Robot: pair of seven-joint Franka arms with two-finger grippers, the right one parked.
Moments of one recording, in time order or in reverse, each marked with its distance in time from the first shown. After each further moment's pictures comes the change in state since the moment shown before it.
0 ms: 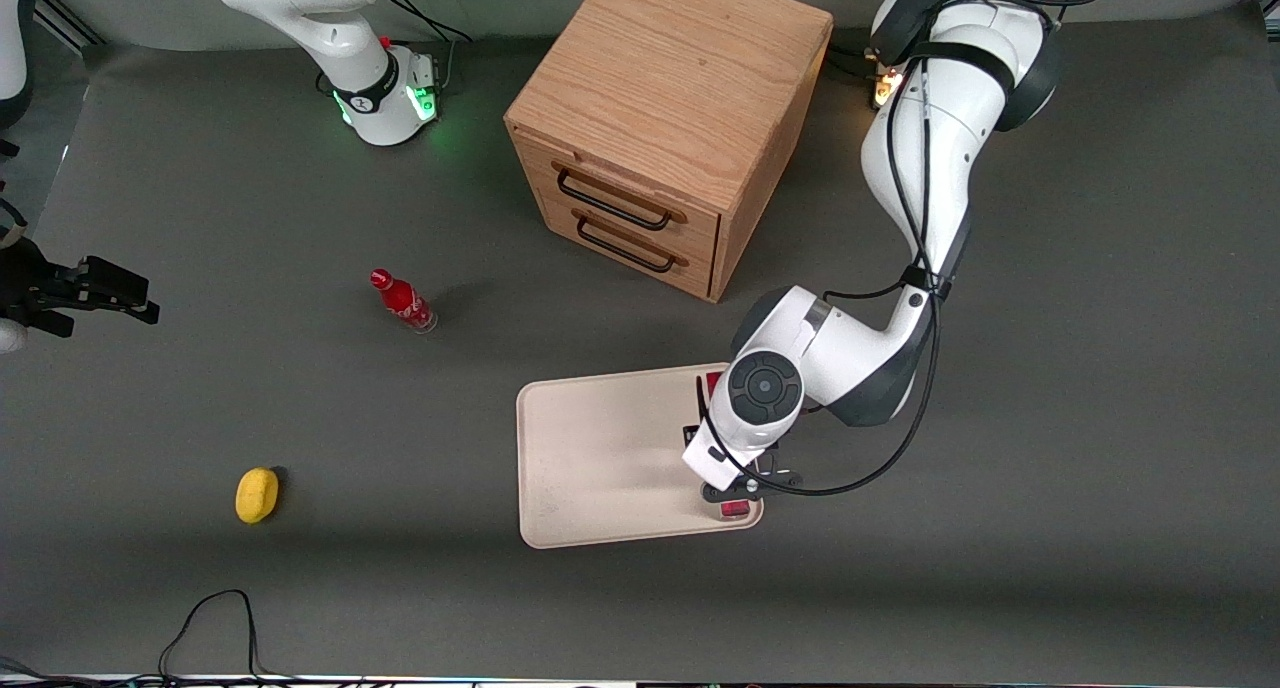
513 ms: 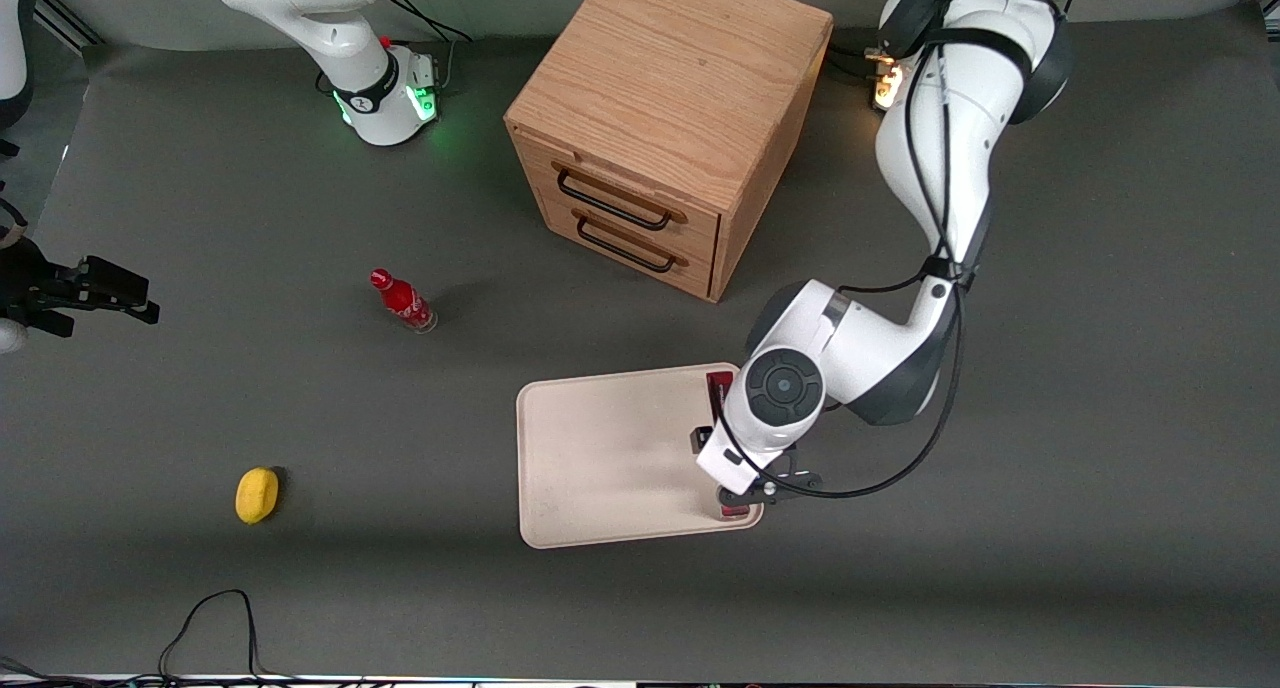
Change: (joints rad) arm 0.026 -0.071 0.000 0.004 0.001 -0.094 -0.004
